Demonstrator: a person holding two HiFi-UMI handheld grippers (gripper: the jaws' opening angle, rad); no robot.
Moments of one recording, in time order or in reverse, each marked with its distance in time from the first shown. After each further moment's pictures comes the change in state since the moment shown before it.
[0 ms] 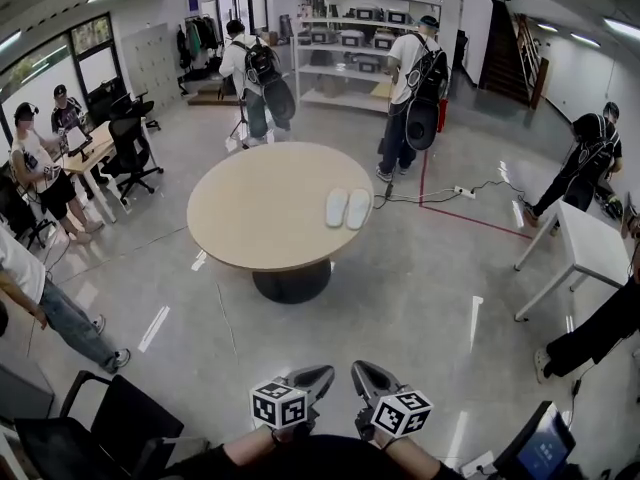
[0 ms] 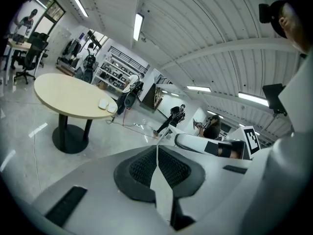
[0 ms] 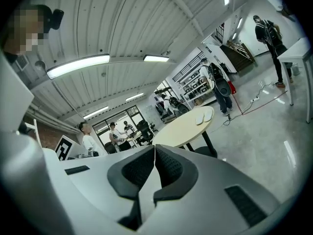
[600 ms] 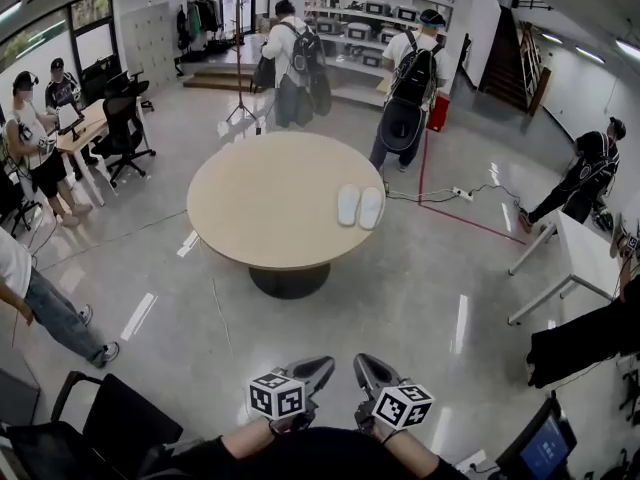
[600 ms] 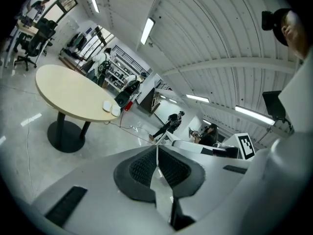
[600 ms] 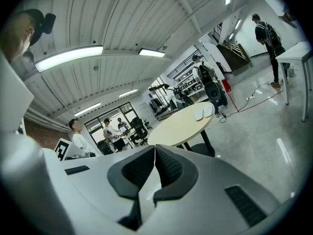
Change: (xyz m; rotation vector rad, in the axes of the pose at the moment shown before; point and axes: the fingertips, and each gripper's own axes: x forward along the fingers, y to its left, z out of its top) left arm -0.049 0.099 0.052 -0.075 -0.057 -0.080; right arm 0.106 0.043 -0.016 0.011 0.030 -0.081
